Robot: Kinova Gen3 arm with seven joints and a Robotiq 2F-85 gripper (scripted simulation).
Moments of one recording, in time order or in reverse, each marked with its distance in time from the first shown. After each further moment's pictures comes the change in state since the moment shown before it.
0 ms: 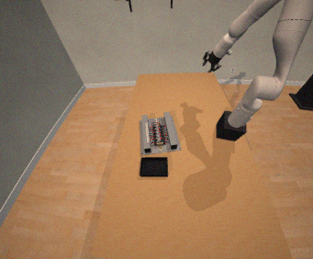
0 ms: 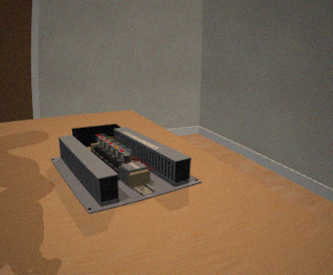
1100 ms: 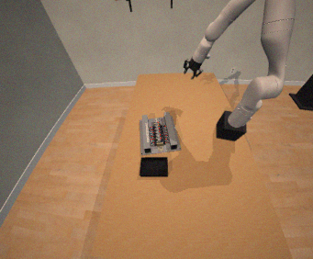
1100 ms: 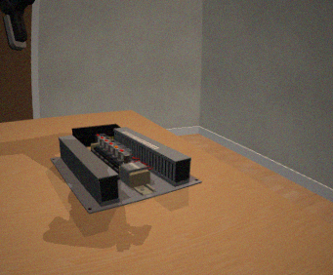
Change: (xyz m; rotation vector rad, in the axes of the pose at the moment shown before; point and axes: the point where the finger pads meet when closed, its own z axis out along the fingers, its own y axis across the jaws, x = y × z) arm -0.130 -0.033 0.038 -0.084 -0.122 -0.240
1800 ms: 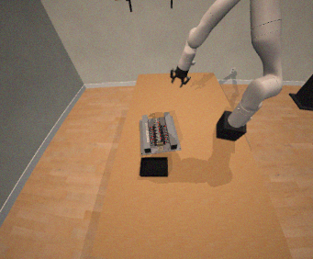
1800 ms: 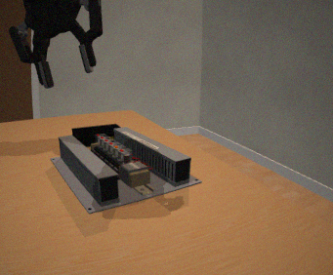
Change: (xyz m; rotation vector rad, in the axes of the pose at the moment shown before) arm -0.105 -0.023 0.031 -0.073 -0.083 -0.186
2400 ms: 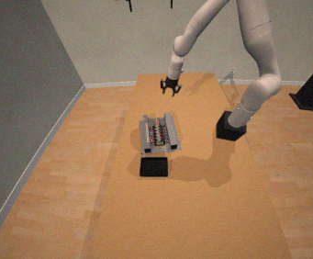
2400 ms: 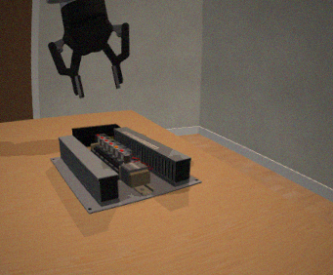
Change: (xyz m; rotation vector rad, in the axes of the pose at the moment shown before) arm -0.092 -0.017 0.027 -0.068 -0.063 -0.159
